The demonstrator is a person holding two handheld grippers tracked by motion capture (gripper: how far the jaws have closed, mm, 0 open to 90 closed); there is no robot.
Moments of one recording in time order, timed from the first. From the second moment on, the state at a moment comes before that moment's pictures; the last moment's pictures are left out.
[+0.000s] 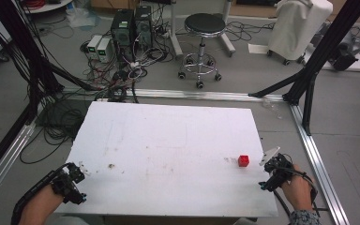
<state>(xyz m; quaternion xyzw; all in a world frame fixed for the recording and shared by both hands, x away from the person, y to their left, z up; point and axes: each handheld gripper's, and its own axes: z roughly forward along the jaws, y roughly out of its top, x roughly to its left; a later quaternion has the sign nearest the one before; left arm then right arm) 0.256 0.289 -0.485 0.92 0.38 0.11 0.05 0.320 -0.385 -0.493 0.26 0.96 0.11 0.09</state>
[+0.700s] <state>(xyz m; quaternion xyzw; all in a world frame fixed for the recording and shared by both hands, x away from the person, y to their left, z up) 0.257 0.286 -0.488 0.92 0.38 0.11 0.04 0.378 -0.368 -0.476 0.12 0.99 0.06 0.06</state>
